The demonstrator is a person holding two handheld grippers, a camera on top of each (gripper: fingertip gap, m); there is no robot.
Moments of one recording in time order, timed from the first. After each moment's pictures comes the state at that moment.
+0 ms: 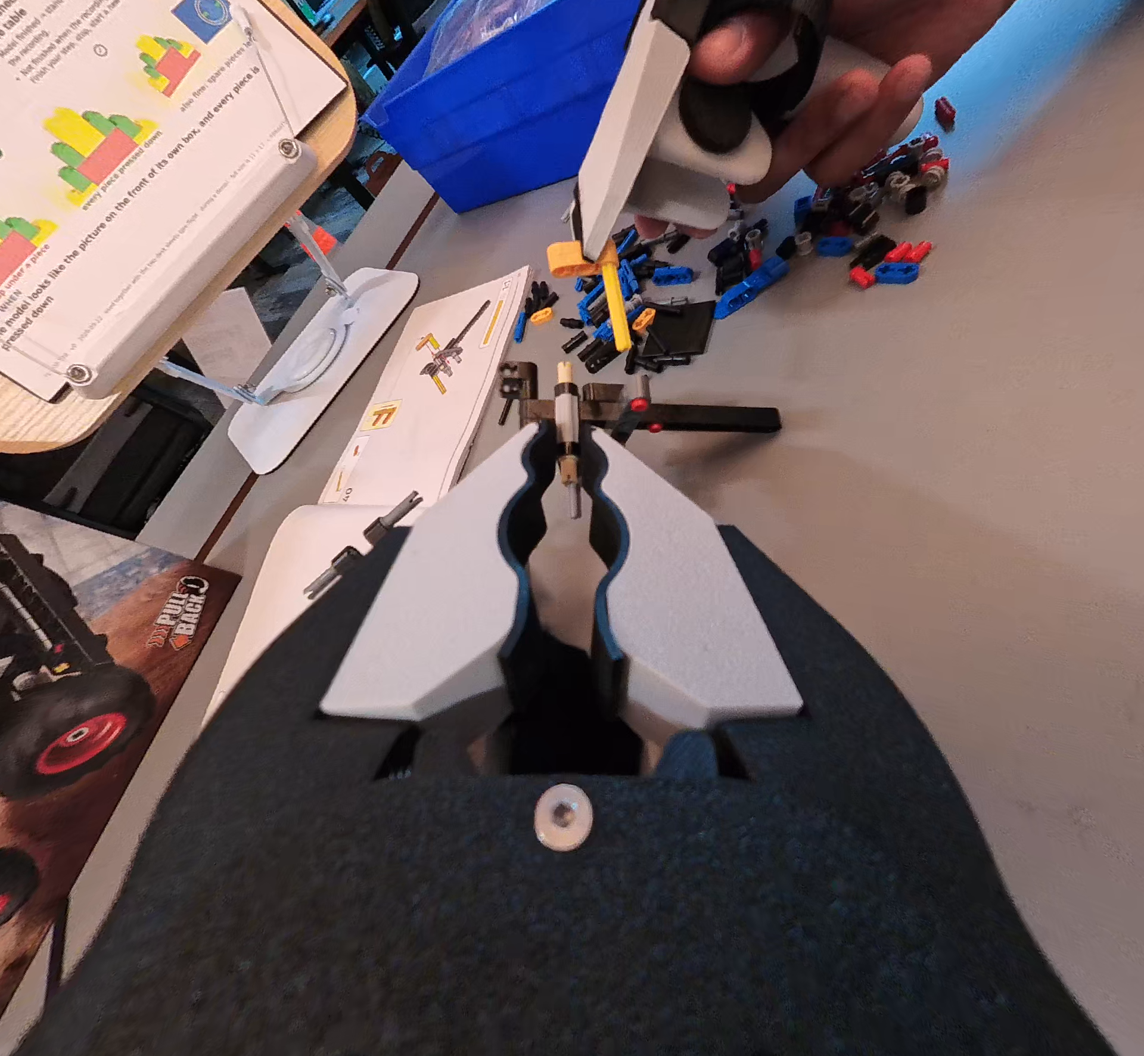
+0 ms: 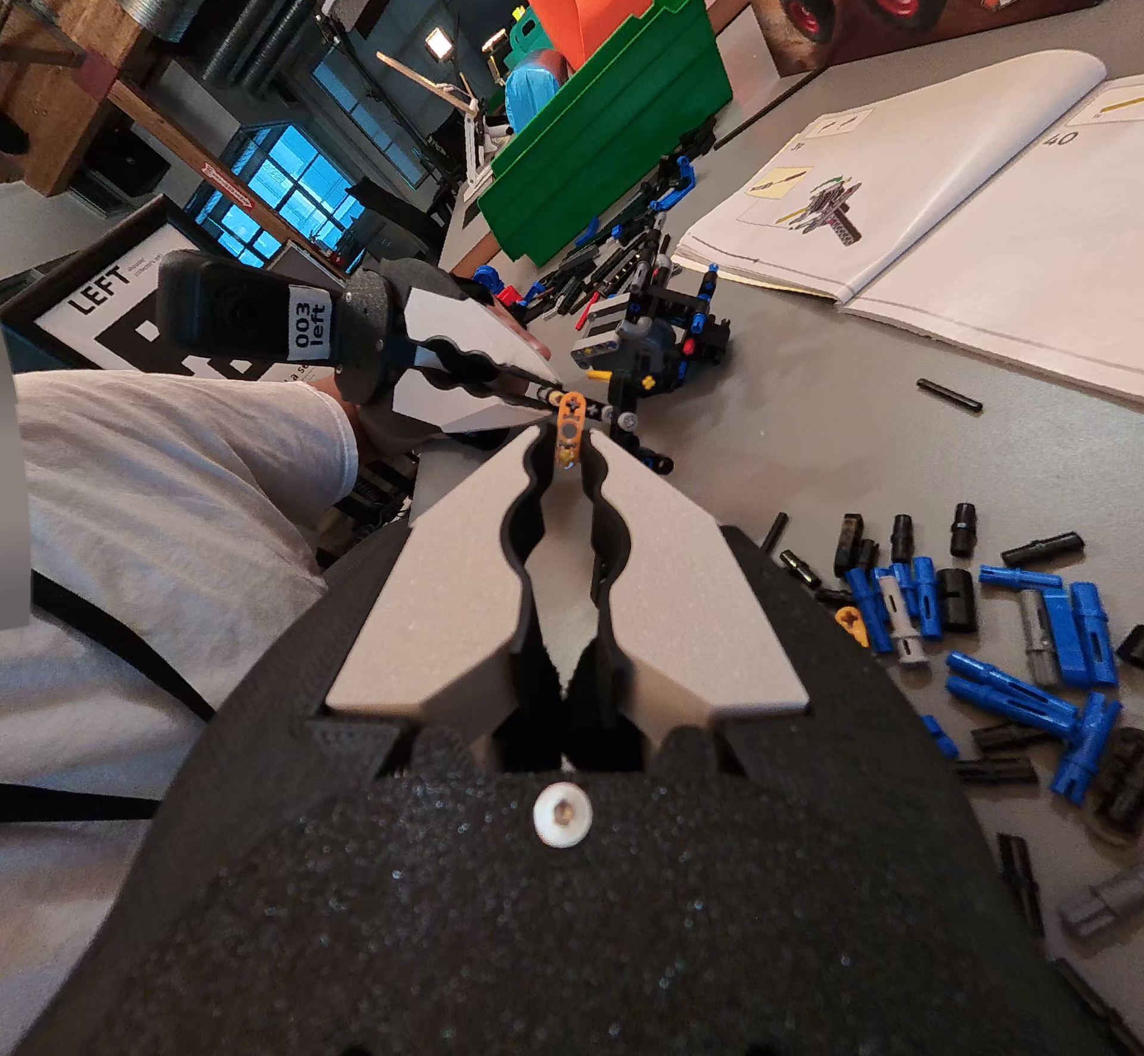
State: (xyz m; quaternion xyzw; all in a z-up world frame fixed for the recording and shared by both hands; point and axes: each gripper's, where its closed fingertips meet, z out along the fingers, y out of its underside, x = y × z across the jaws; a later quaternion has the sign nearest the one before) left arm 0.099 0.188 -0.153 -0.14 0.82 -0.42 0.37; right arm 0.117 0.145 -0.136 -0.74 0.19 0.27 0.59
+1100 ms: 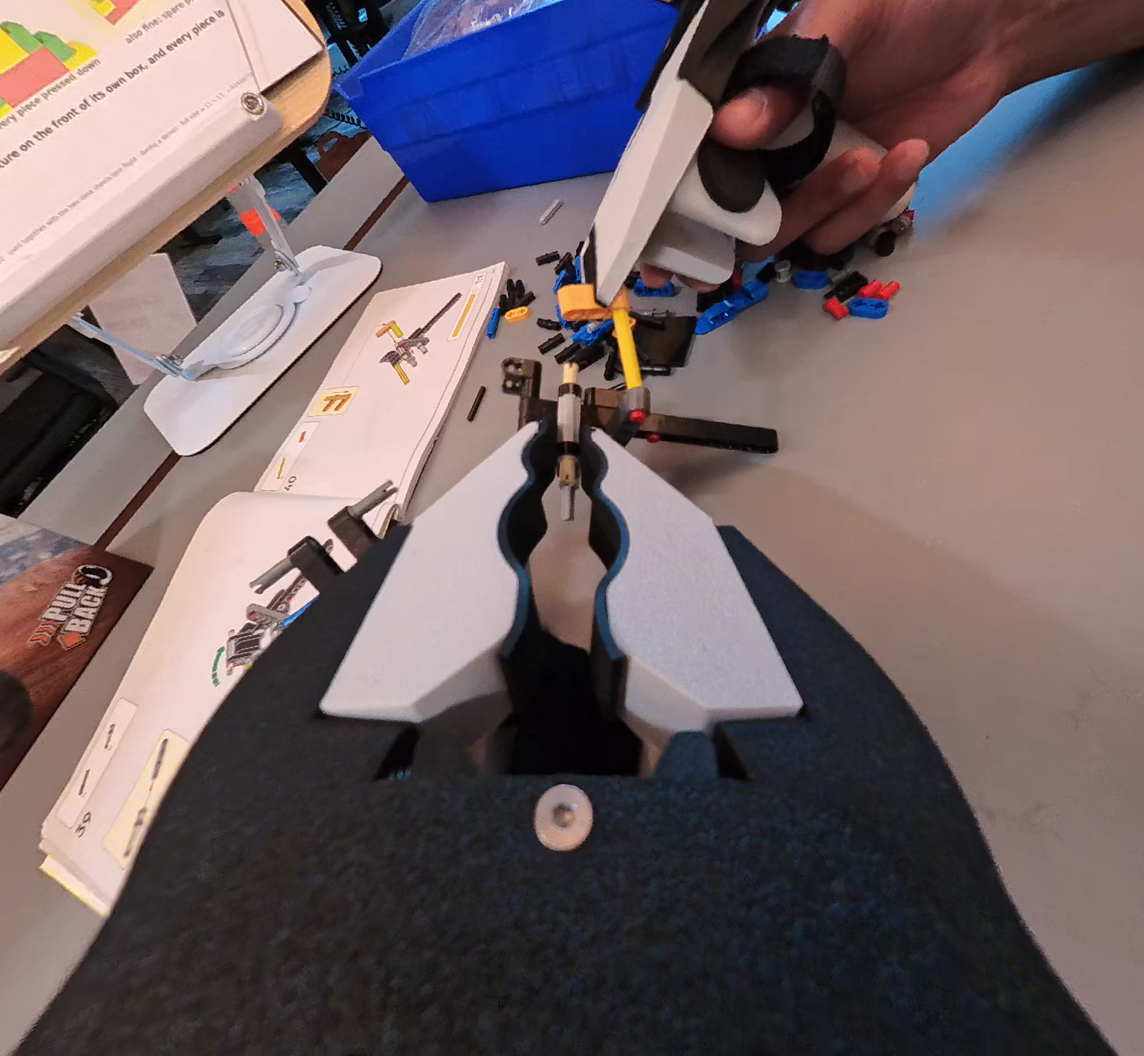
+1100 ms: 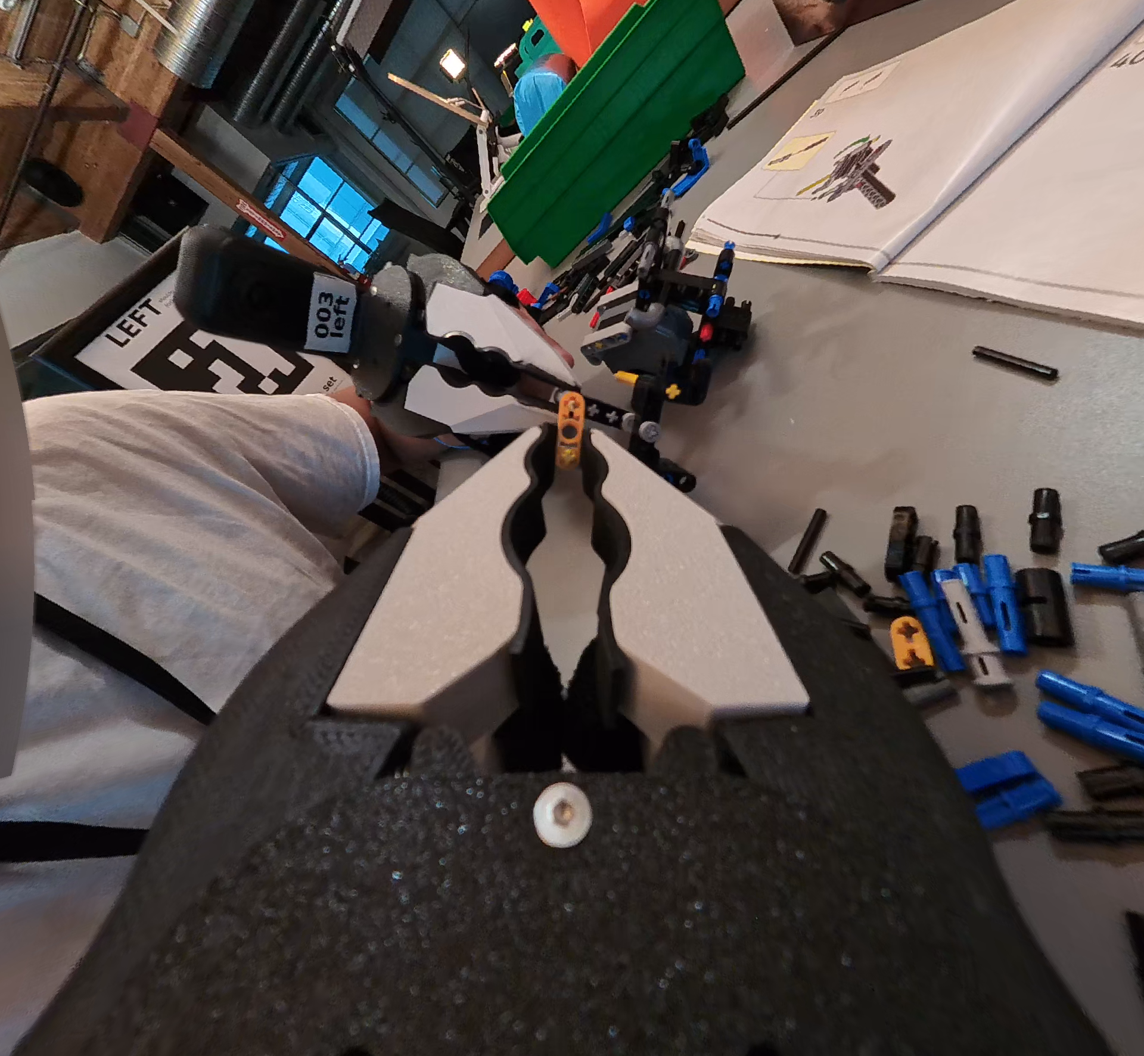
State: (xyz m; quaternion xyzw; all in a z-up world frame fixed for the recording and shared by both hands) left arm 0.101 0.187 -0.157 -0.17 0.81 -0.46 0.31; right arm 0.108 0.157 -0.143 -0.72 0.21 0.30 0.59
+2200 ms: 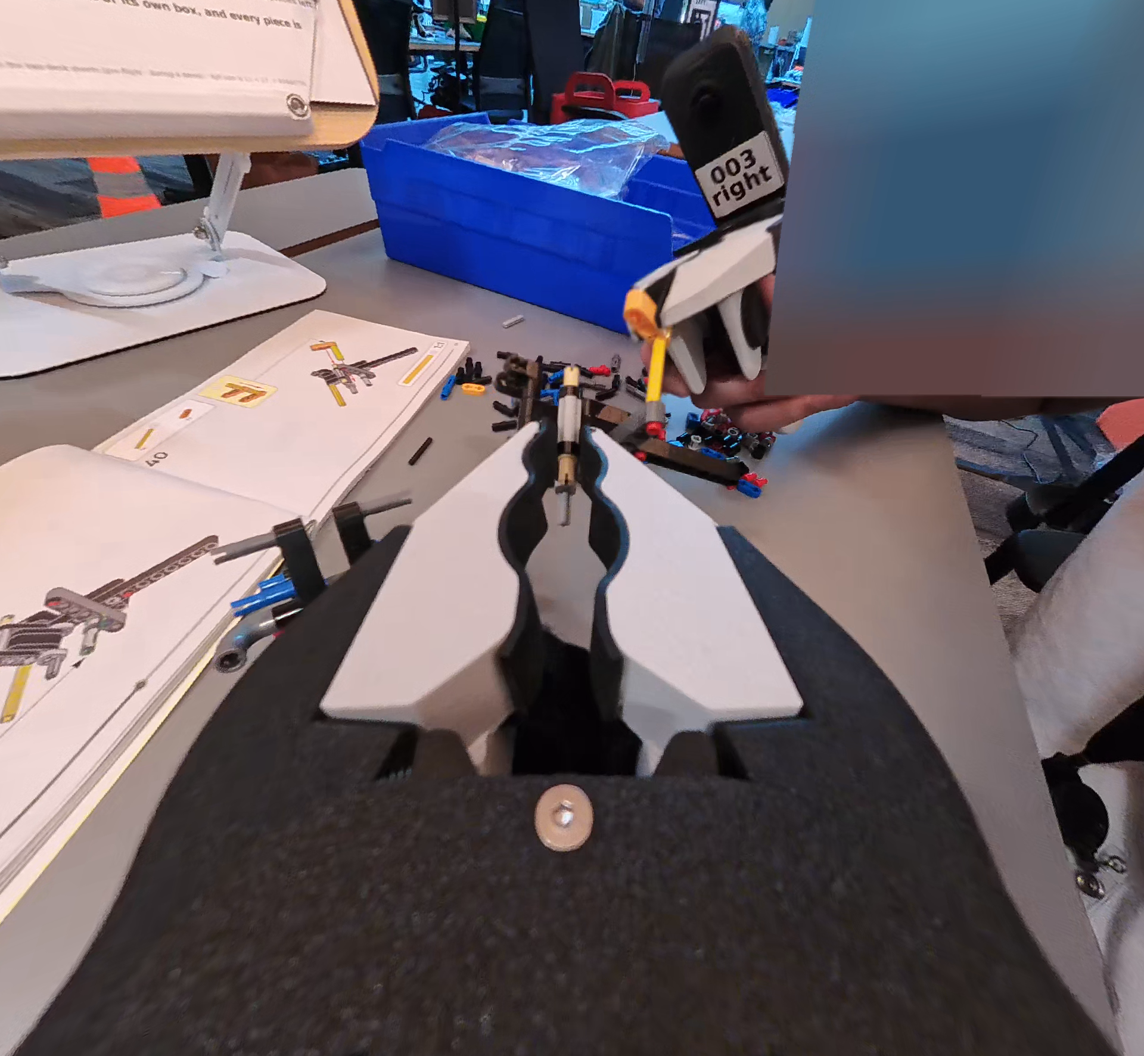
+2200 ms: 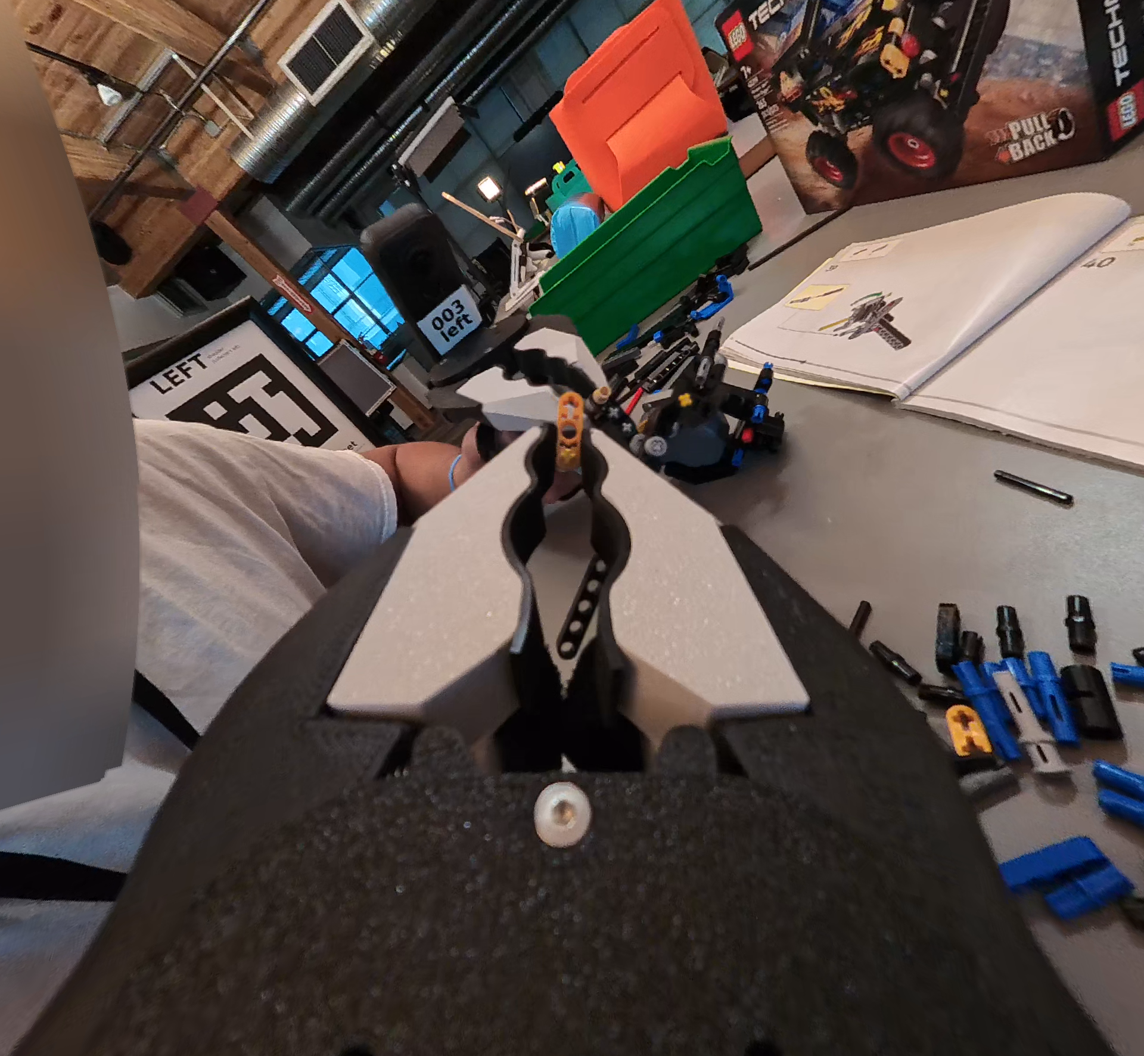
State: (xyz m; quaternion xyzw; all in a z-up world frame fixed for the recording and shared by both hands) left arm 0.104 0.194 -0.121 -0.28 0.72 -0.62 0.15; right arm 0.107 0.155 -0.102 -0.67 0.20 0.26 0.66
